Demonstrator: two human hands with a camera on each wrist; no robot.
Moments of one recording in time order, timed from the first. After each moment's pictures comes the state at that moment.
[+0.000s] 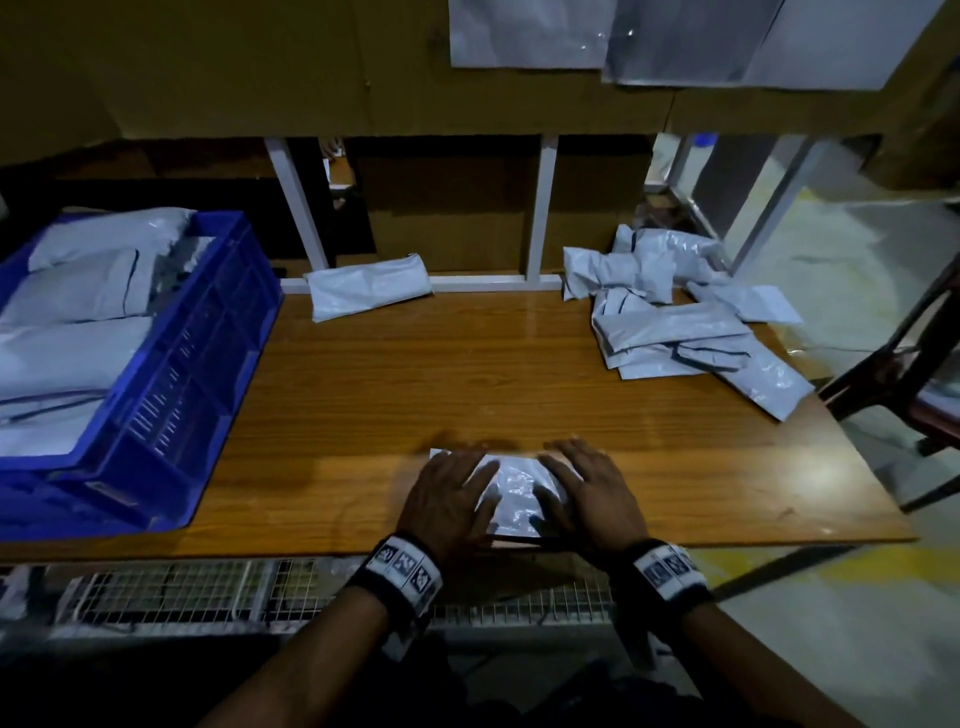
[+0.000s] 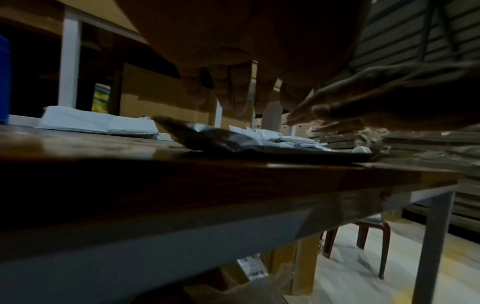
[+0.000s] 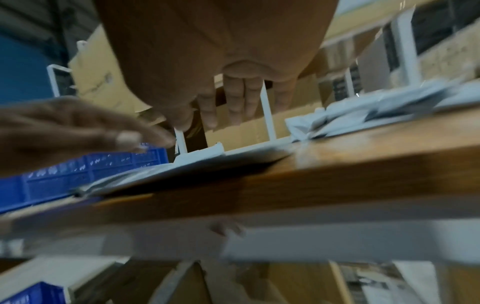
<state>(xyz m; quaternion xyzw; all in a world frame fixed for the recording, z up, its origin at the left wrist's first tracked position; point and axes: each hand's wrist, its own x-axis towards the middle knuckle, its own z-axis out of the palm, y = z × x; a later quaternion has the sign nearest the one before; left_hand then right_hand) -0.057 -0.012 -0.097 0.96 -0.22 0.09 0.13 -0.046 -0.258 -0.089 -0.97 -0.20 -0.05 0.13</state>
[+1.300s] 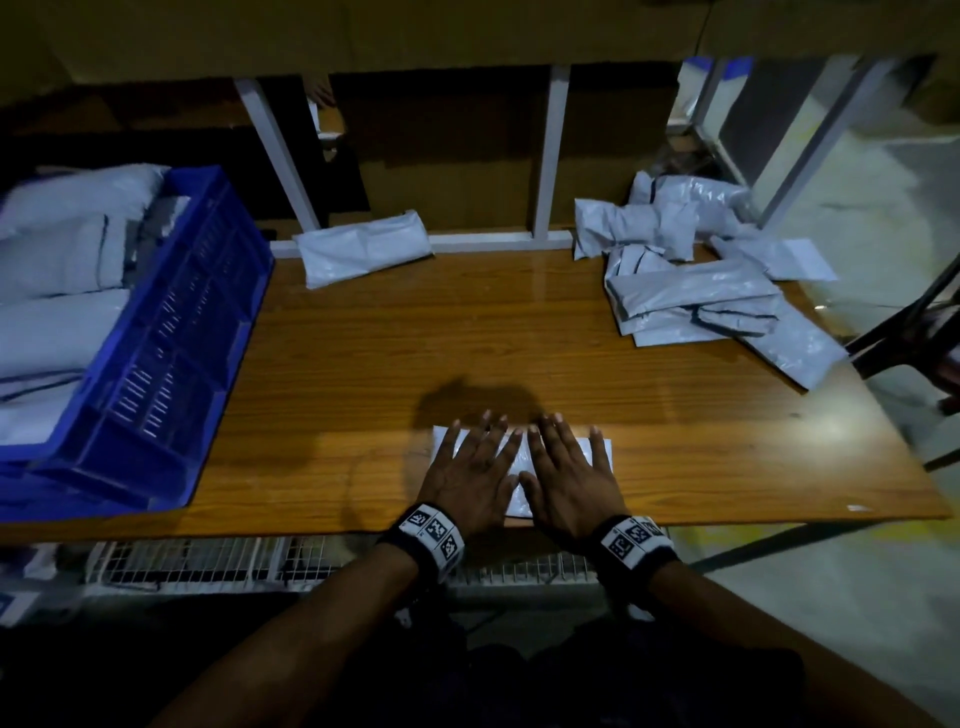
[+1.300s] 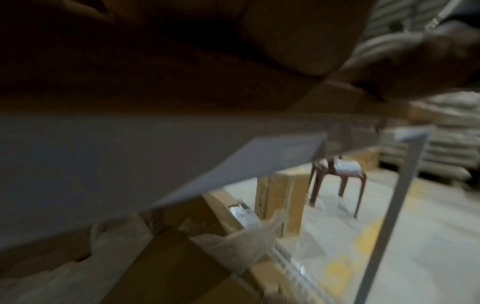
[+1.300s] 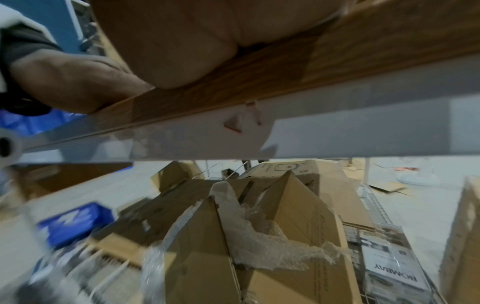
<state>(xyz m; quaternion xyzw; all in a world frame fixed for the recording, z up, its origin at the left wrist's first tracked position) -0.041 -0.035 -0.112 0.97 -0.20 -0.10 -0.05 -0.038 -0.228 -0.123 -0.97 -0.20 0.09 0.05</state>
